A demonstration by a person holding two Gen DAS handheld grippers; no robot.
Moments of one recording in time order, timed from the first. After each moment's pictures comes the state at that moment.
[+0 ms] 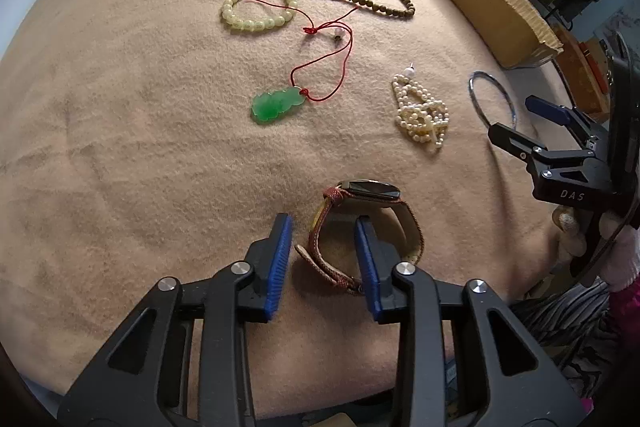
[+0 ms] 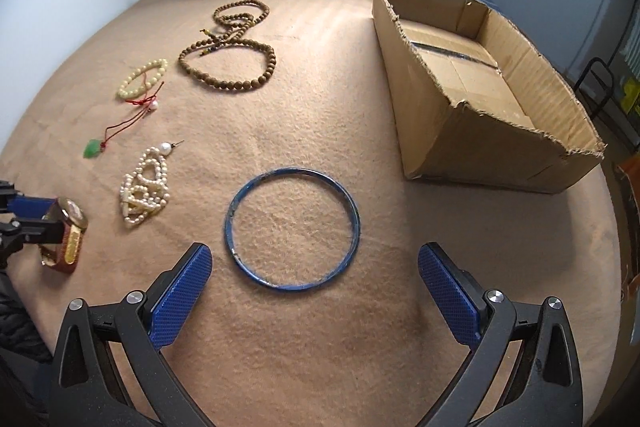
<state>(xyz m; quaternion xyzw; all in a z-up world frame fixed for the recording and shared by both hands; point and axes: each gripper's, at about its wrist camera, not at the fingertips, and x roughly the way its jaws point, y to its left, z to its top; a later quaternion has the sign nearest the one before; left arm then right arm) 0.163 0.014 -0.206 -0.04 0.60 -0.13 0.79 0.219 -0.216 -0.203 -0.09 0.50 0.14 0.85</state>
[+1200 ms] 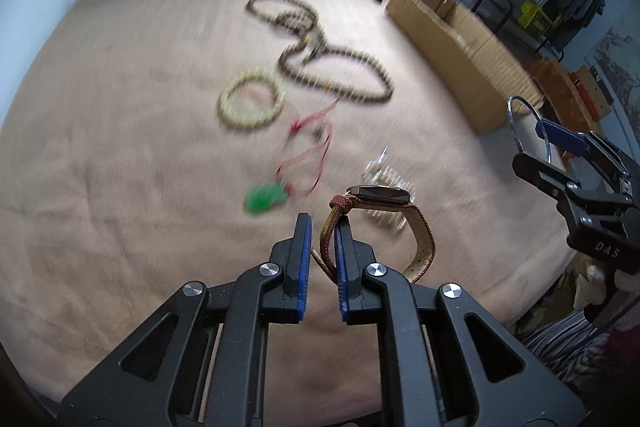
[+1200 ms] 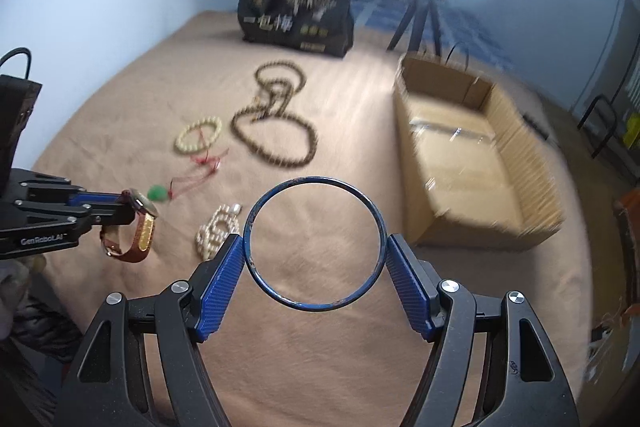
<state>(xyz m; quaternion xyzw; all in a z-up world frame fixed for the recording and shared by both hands) 0.185 0.007 -0.148 -0.07 0.53 -0.13 0.84 0.207 -0.194 -0.119 -0.11 0.44 0.16 0.88</state>
